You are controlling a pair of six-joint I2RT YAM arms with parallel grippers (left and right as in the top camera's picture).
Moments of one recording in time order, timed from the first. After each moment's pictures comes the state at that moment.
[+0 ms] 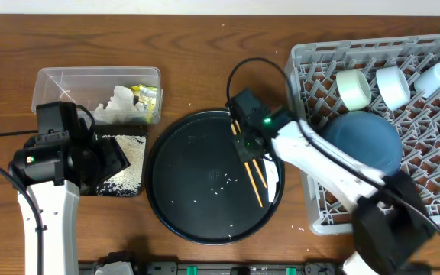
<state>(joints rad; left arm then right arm) 0.20 1.16 1.12 -1.26 0.12 -0.36 0.67 1.77 1.30 -0.83 0.02 0.28</state>
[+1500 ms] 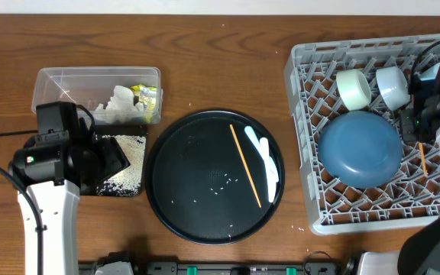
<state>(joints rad) 0.20 1.16 1.12 -1.26 0.12 -0.36 -0.33 1.59 1.31 -0.94 0.21 -0.39</state>
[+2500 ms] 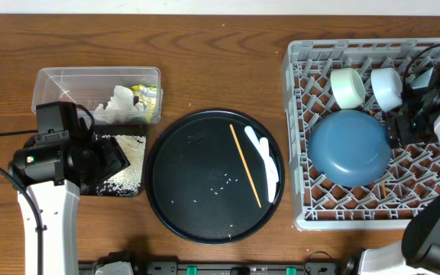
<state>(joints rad) 0.20 1.16 1.12 -1.25 0.12 -0.36 -0.35 1.67 1.32 -0.97 0.18 -0.43</state>
